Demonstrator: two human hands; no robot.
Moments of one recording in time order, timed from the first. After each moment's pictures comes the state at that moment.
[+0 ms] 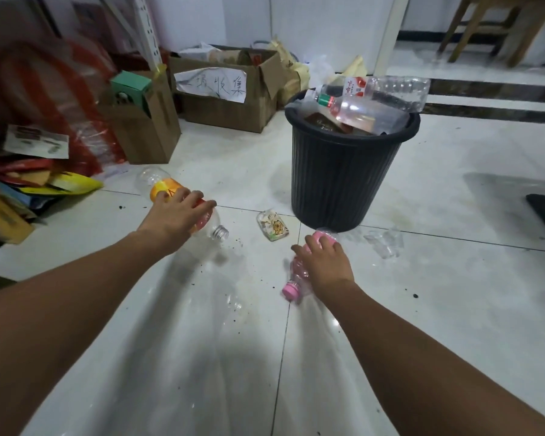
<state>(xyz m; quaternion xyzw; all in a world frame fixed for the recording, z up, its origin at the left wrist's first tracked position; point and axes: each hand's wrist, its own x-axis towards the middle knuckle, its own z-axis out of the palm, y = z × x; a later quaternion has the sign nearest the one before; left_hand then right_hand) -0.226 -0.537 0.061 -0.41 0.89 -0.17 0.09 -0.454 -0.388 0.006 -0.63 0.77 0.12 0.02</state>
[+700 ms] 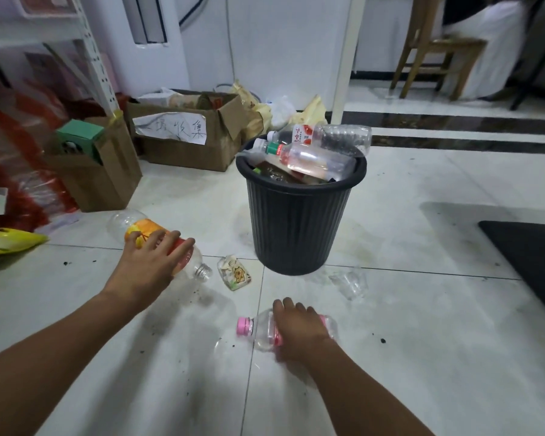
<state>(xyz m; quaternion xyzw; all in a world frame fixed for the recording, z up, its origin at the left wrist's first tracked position) -0.275 -0.551 0.053 -0.36 0.90 -0.23 -0.01 -0.495 -0.390 -0.024 -0.64 0.76 0.09 0.12</state>
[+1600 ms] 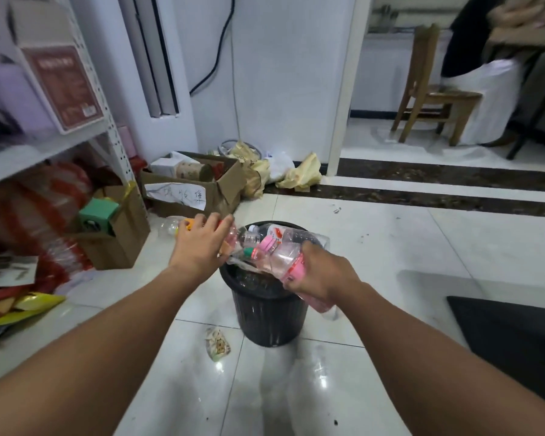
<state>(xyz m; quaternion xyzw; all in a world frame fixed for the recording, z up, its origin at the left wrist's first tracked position) -0.445 -0.555 0.287 -0.45 0.88 -0.14 -0.08 -0.640 -0.430 0.282 -0.59 0.79 -0.11 0.10</state>
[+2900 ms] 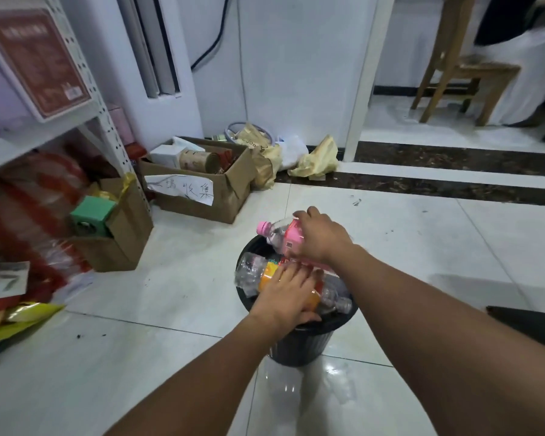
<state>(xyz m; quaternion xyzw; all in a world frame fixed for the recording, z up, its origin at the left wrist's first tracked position) -0.529 -0.569 0.197 -0.23 0.97 -0.04 -0.05 -0.657 -0.581 0.274 -0.61 0.79 -0.06 0.06</state>
